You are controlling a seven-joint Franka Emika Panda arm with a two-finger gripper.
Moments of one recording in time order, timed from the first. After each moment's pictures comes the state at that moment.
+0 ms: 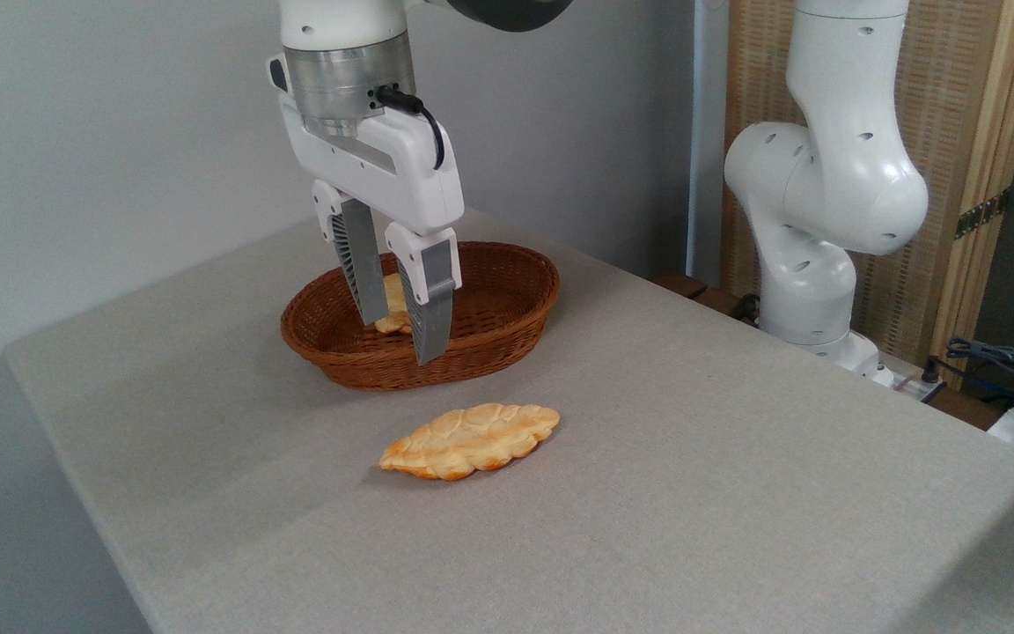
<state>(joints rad) -0.16 -0.09 0.06 -1.81 -0.01 1.76 0.70</state>
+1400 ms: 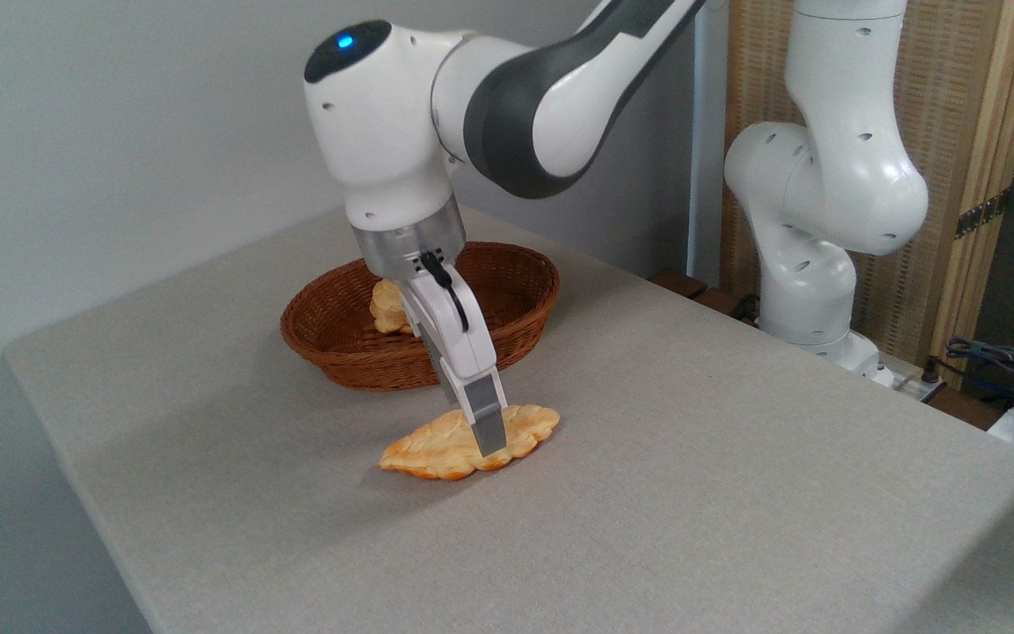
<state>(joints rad) -0.16 -0.08 0.06 -2.11 -0.01 1.92 0.97</state>
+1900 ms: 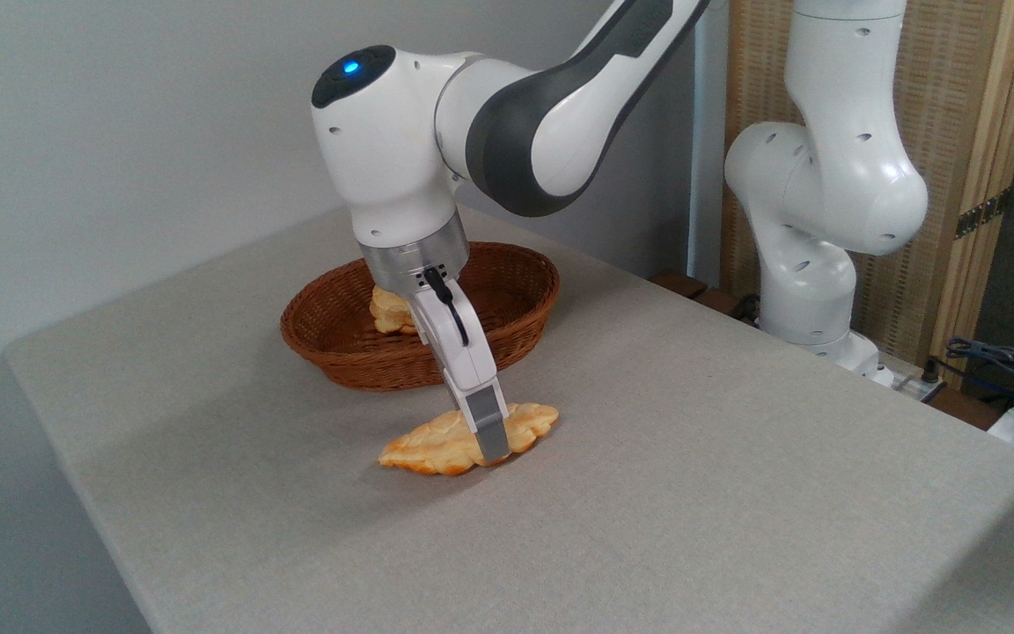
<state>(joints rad) -0.17 -0.07 0.05 -2.15 -0.01 1.95 0.98</state>
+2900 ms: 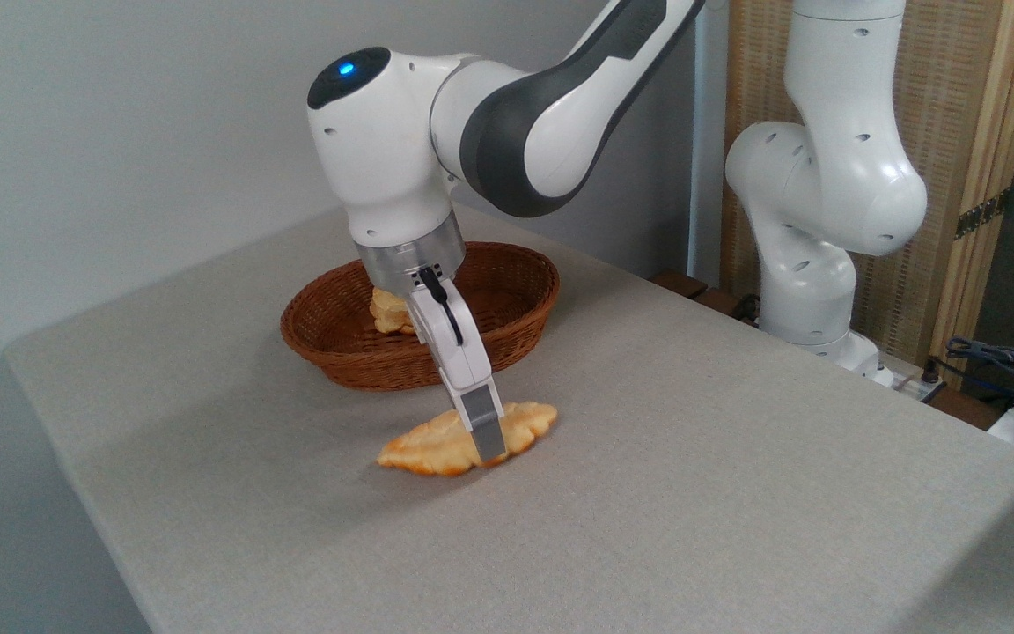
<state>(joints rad) -0.19 -0.07 0.06 -2.14 -0.01 1.95 0.98</state>
